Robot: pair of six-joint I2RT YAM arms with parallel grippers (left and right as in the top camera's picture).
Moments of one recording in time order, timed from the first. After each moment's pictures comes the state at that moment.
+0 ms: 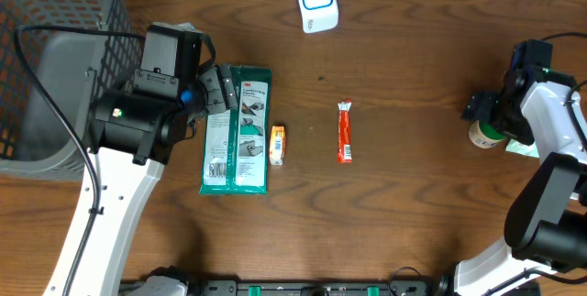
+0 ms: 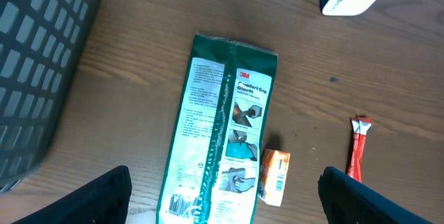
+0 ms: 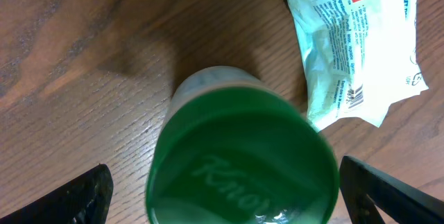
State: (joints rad) left arm -0.26 1.33 1.48 -1.08 -0.11 -0.43; right arm -0.29 1.83 1.31 -0.87 0.15 0.22
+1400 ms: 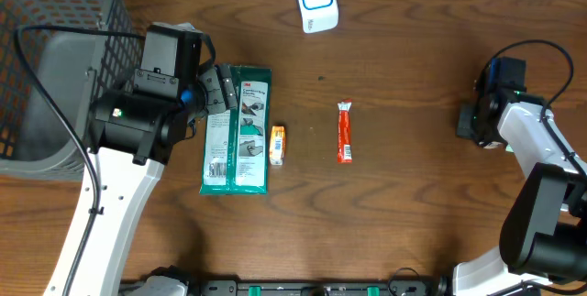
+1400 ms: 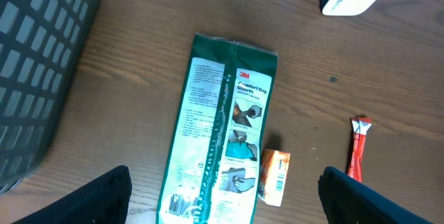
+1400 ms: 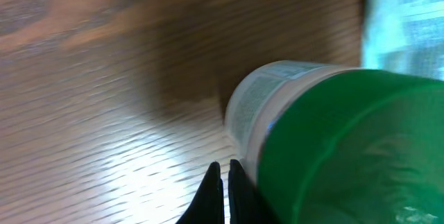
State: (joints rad) left arm -0.26 1.33 1.48 -1.08 -0.11 -0.43; right arm -0.21 1.75 1.09 -0.63 0.18 0.02
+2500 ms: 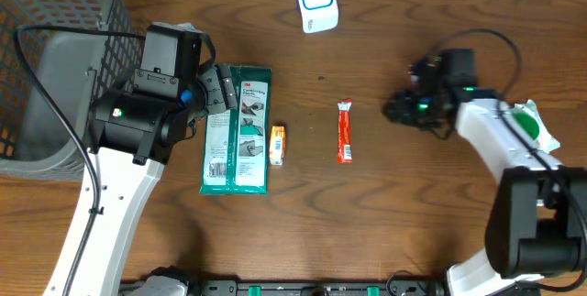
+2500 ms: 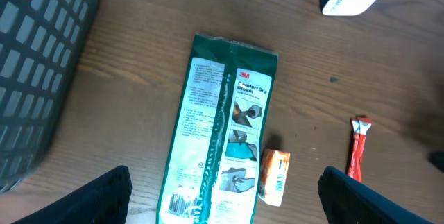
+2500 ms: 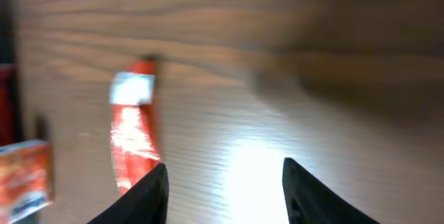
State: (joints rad) left arm -0.26 1.33 1.48 -1.08 -0.11 -0.43; right arm 0.08 1.75 1.09 -0.50 -0.38 0.19
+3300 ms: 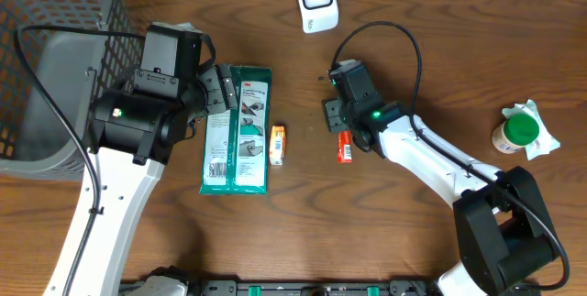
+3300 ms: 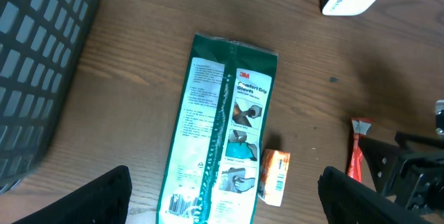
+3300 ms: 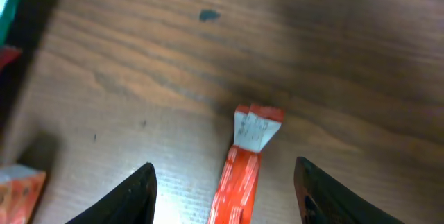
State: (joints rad) left arm -0.26 1.33 1.48 -1.08 -0.11 -0.43; right arm 0.51 1.76 1.09 -0.30 0.14 0.24
